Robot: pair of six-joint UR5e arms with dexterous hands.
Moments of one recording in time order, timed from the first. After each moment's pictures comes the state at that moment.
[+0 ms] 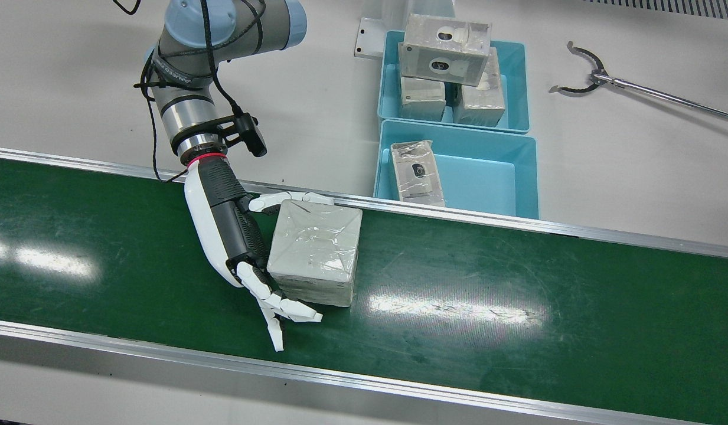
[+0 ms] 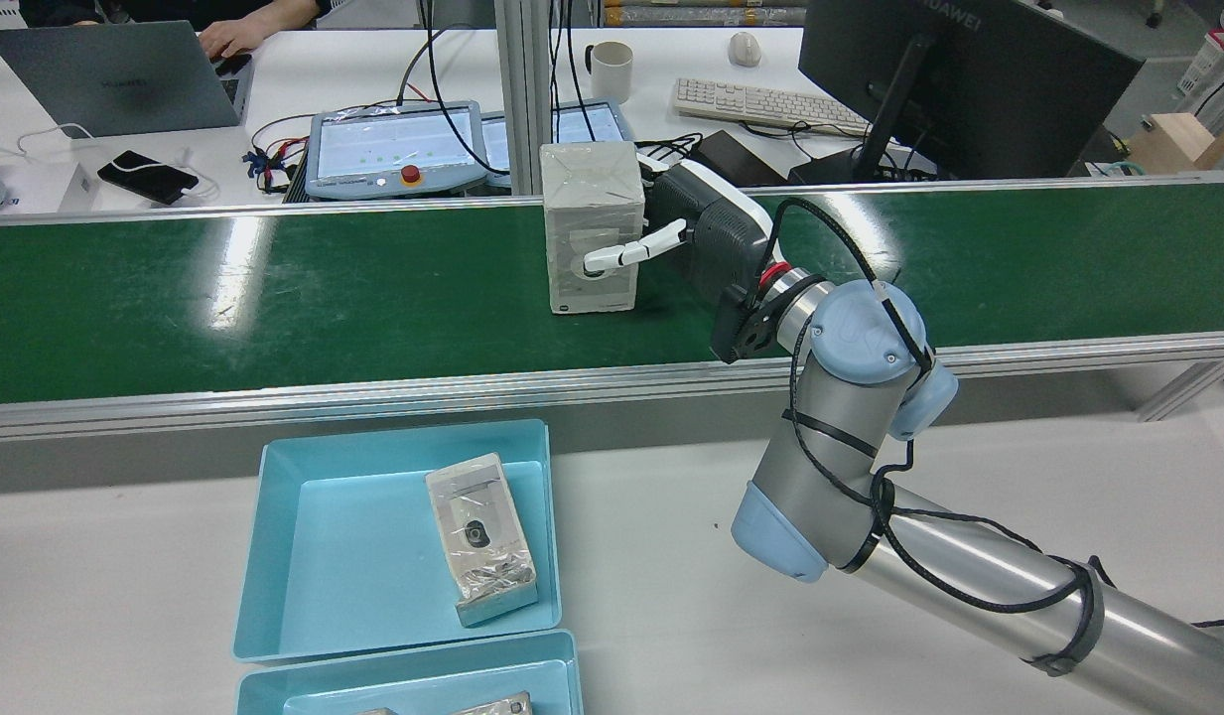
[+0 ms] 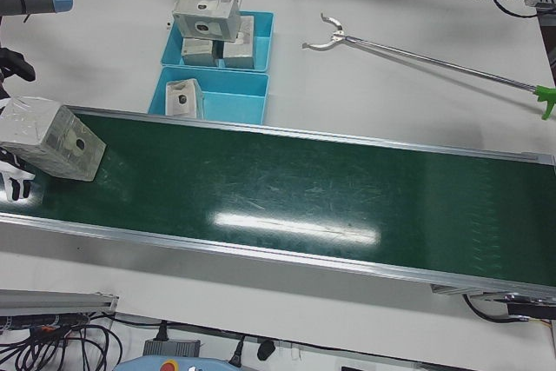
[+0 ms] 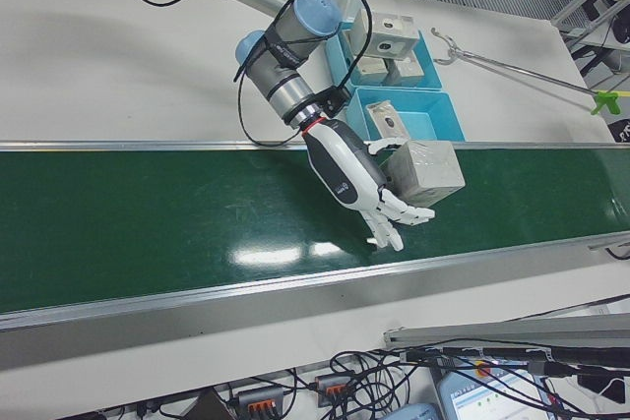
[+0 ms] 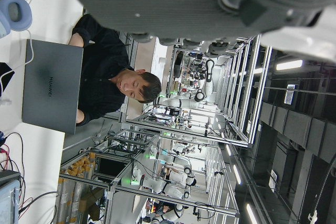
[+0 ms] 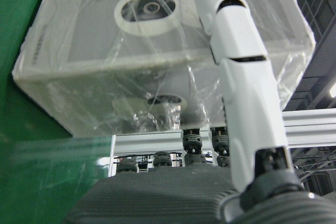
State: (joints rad) left arm -1.81 -1.79 -1.75 0.44 1.92 -0.15; right arm 0.77 -0.89 1.63 -3.52 -1.25 -0.14
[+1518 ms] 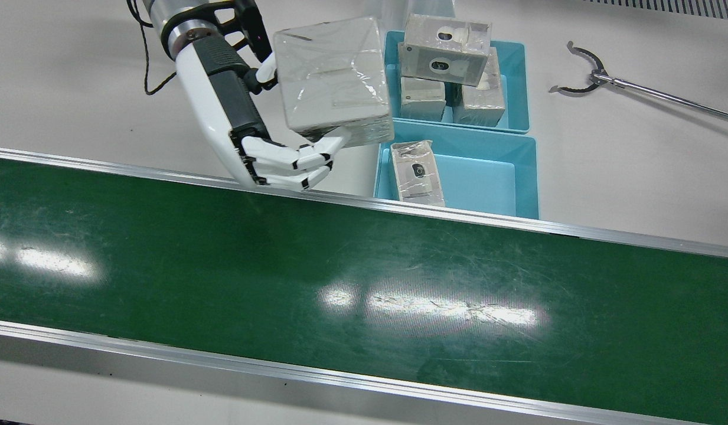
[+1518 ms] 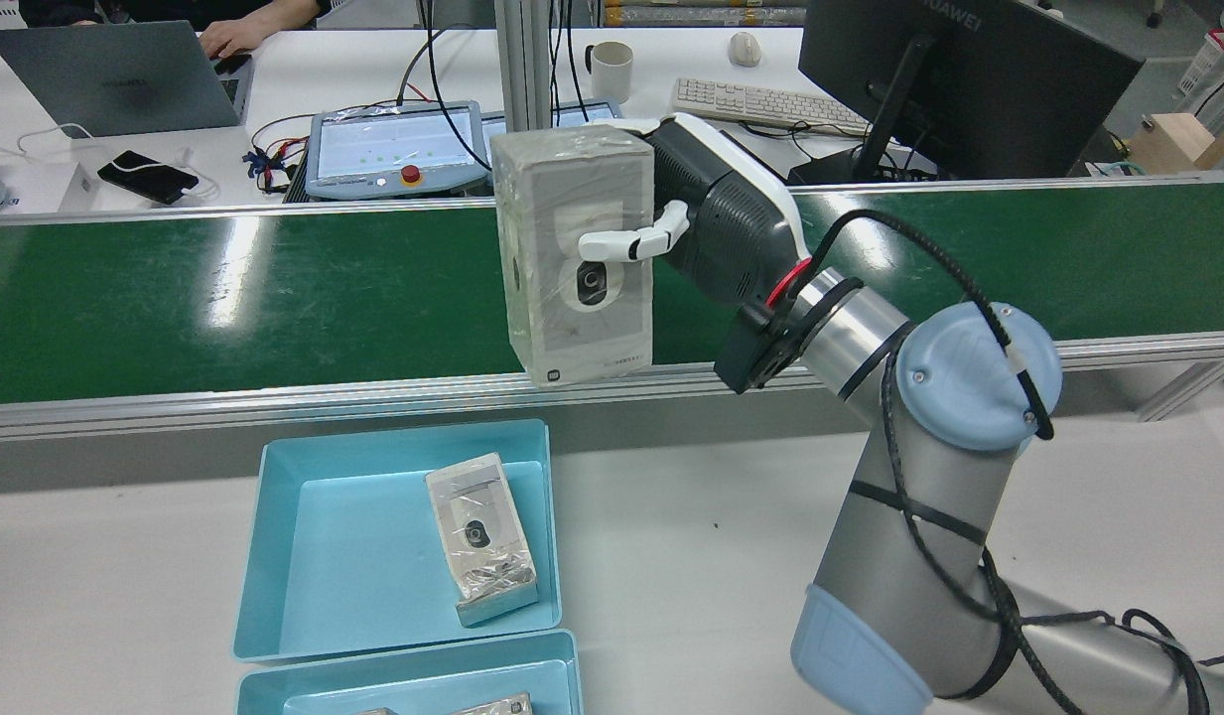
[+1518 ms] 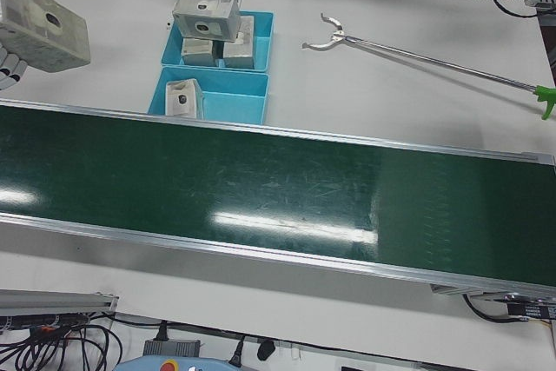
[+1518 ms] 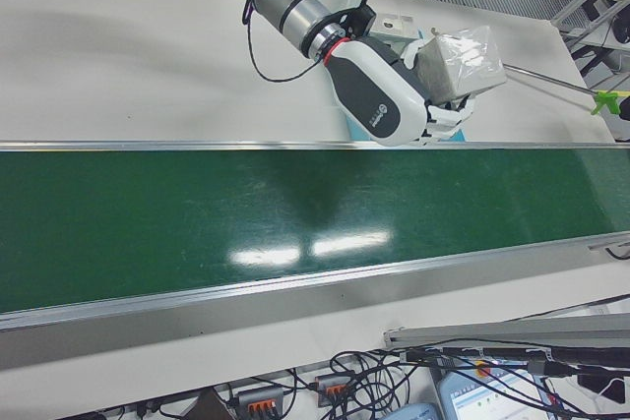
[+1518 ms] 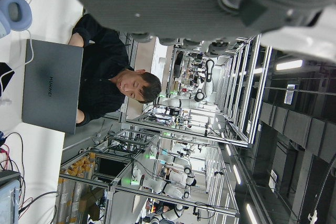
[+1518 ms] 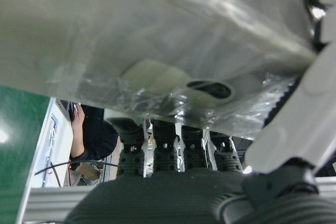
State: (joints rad) left arm -1.81 -1.79 -1.75 0.44 1.92 -0.15; right arm 0.70 -0.92 2.01 -3.69 -1.19 -0.27
